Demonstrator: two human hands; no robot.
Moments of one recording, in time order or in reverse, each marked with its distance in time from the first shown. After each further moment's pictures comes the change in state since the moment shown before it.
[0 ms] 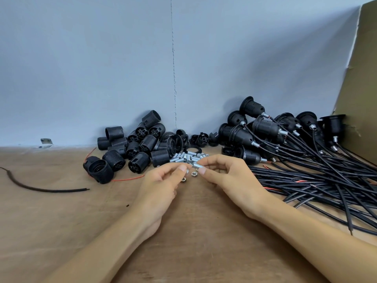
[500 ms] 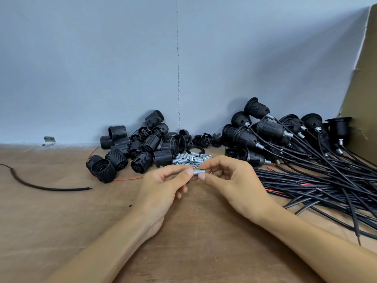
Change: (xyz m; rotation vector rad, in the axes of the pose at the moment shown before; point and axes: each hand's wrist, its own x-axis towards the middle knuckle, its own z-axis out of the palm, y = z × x) left_hand 0.001 -0.002 -0.004 -0.128 -0.038 -0.014; right_hand -0.006 -0.002 0.003 -0.178 0.019 -0.165
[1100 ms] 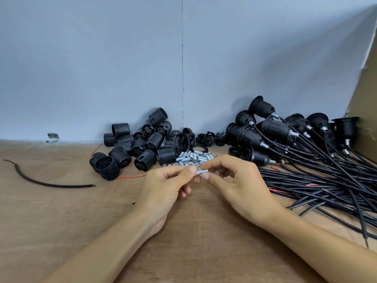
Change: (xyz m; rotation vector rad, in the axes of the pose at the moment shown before) left_hand 0.001 0.001 -0.001 0.022 -0.028 -0.028; right_hand -0.002 -0.002 0.001 -0.234 0.052 -0.165
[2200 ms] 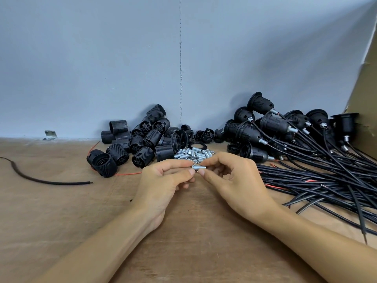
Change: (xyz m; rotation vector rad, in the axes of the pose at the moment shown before) left_hand -0.002 0.003 0.003 -0.078 0.086 -0.009; right_hand -0.002 0.001 0.005 -0.064 0.066 -0.032
